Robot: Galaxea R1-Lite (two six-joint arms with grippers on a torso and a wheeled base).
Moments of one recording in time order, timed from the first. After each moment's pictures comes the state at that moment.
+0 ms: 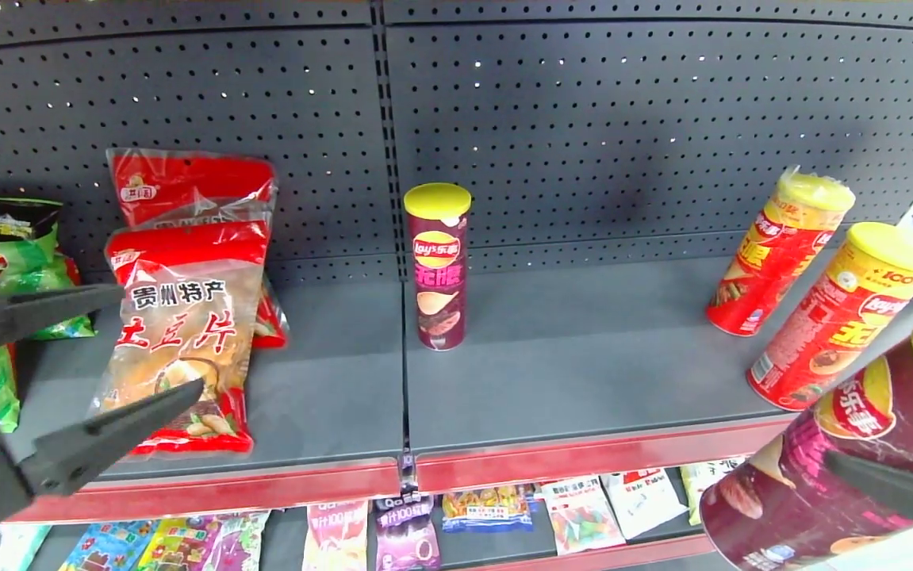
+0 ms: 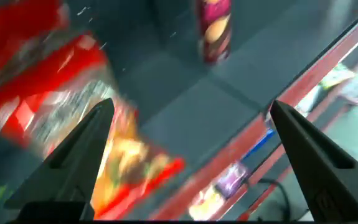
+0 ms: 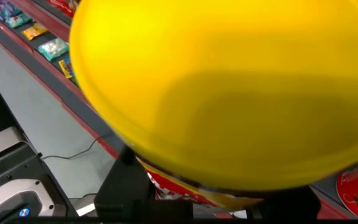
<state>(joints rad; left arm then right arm) -0.25 1.00 -0.64 -0.17 -0.37 0.29 0.40 0.85 -0.45 -0.21 0.36 -0.18</state>
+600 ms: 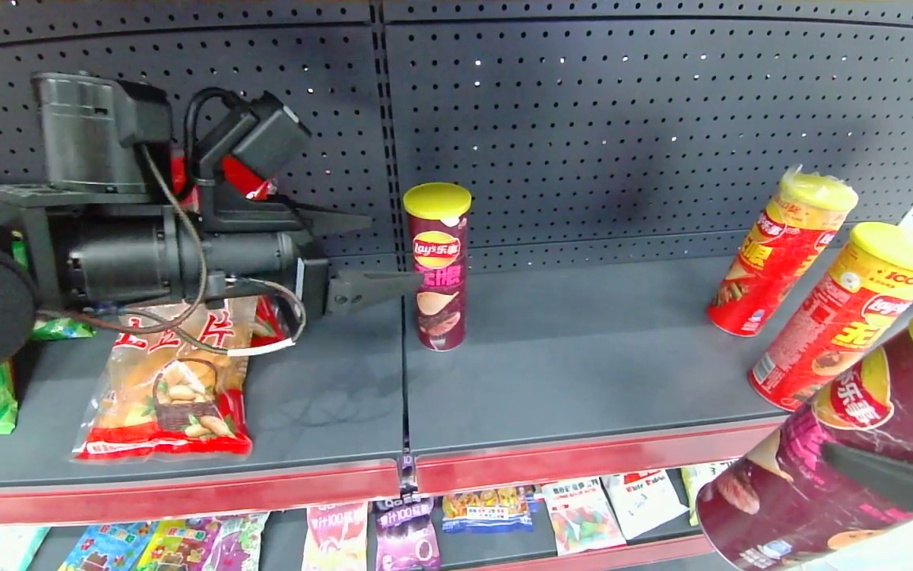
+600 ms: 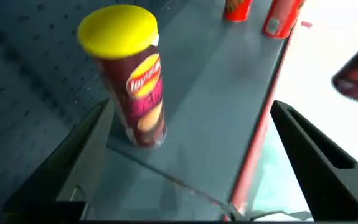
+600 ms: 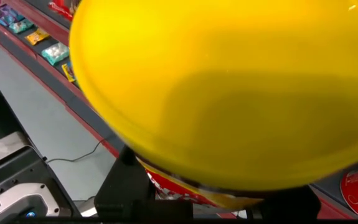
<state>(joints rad) -0.40 1.62 -1.09 -0.26 -0.55 0.25 0.40 0.86 -0.47 -0.21 0.36 -0.15</state>
